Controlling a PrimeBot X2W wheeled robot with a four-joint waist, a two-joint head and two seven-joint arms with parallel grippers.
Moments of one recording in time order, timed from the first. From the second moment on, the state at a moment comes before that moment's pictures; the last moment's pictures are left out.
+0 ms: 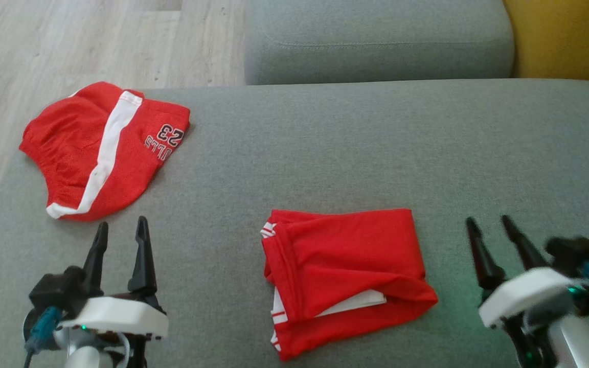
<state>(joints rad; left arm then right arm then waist) 0.02 0.08 -0.08 0.16 -0.28 0.00 -0.25 -0.04 -0.21 0.13 0.27 0.39 0.12 -0.04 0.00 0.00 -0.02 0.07</state>
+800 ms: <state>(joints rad) 0.02 0.05 -0.08 0.18 -0.25 -0.02 -0.25 -0.35 -0.20 0.21 0.72 0.61 0.12 0.58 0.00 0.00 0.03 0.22</state>
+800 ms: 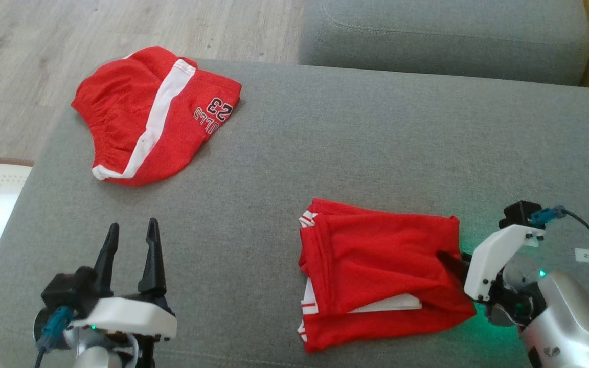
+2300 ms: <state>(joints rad) -0.16 0.05 -0.32 0.20 -0.19 -0.09 -0.25 -0.57 -0.26 0.25 0.64 0.67 0.12 0.25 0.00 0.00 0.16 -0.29</state>
